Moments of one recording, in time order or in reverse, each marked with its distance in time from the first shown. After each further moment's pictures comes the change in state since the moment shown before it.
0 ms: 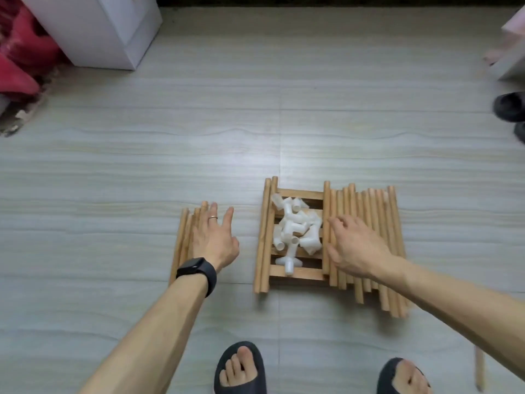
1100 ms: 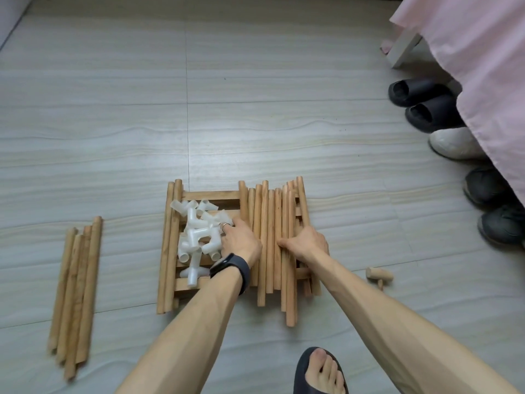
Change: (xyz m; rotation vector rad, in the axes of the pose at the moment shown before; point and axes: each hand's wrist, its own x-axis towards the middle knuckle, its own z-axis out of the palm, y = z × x) left_hand 0.005 0.253 0.034 -0.447 -0.225 -0.146; right_hand 0.018 0.111 0.046 0.593 -0.069 0.654
